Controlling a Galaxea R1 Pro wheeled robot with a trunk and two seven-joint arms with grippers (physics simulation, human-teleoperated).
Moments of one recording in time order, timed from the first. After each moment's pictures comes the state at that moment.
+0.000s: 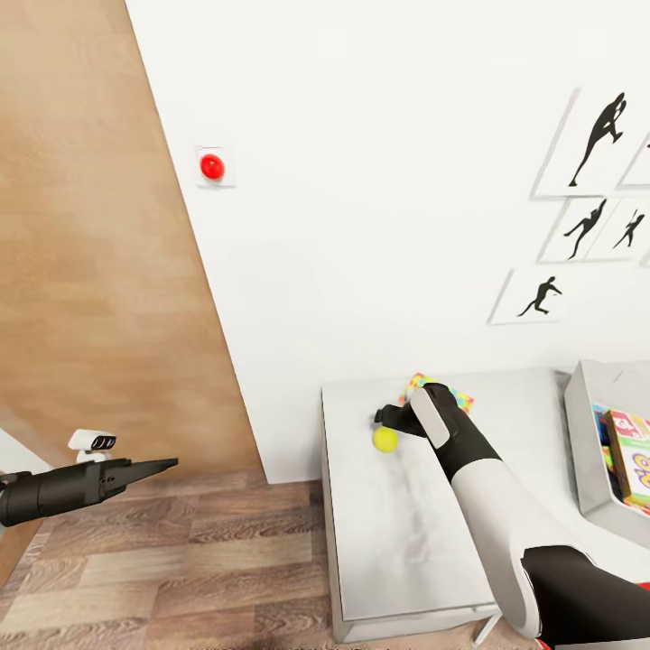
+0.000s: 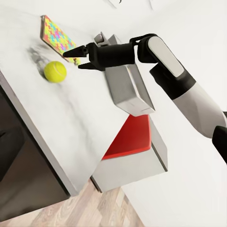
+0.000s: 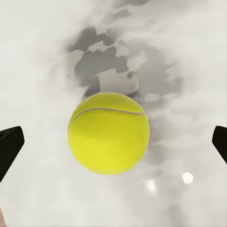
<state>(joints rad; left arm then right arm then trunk) -0.36 0.44 0.29 -1.41 0.27 1.01 -1.54 -0.96 0.08 0.03 -0.72 -0.51 0.90 -0.39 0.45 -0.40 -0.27</state>
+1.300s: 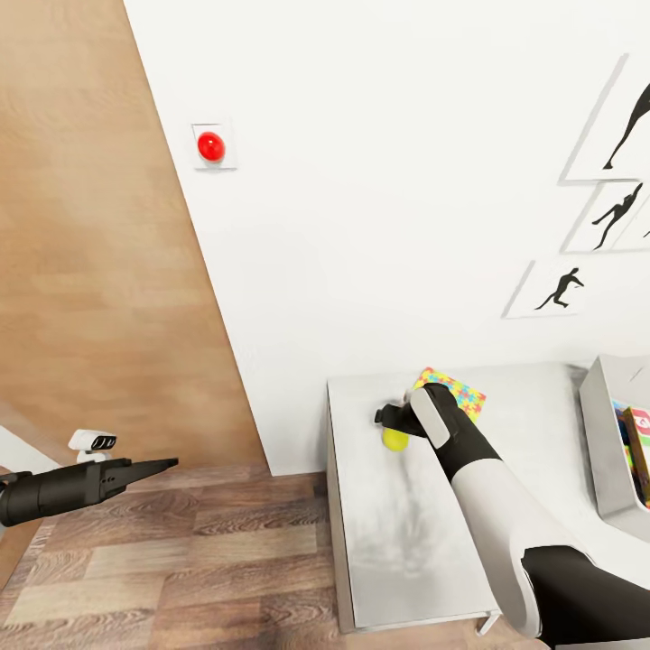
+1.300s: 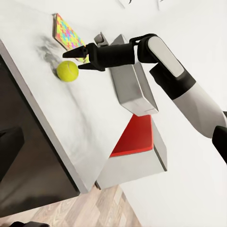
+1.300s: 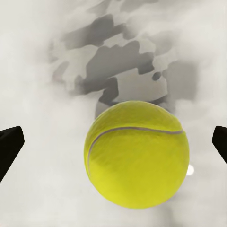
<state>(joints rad) -0.36 0.43 0.29 -1.41 0.27 1.01 -1.54 -0.96 0.08 0.03 -0.72 -0.51 0.90 -0.39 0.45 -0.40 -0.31</state>
